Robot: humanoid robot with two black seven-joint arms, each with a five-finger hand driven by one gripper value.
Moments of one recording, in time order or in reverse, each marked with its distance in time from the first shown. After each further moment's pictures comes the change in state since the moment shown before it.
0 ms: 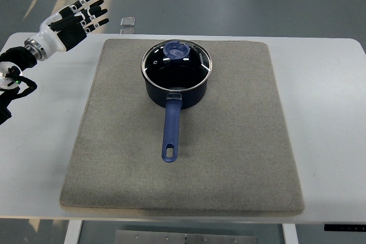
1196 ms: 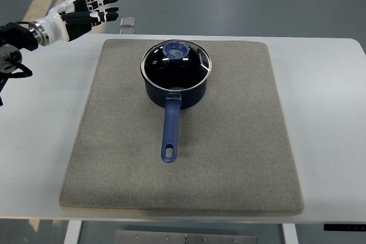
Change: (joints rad) left arm -0.112 0.024 0.005 -0.015 0.455 0.000 -0.059; right arm 0.000 0.000 0.000 0.000 0.000 0.000 0.000
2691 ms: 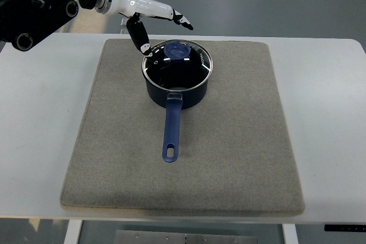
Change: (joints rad) left arm -0.345 -0.060 0.237 -0.366 1.231 0.037 -0.233; right arm 0.000 0.000 0.000 0.000 0.000 0.000 0.000
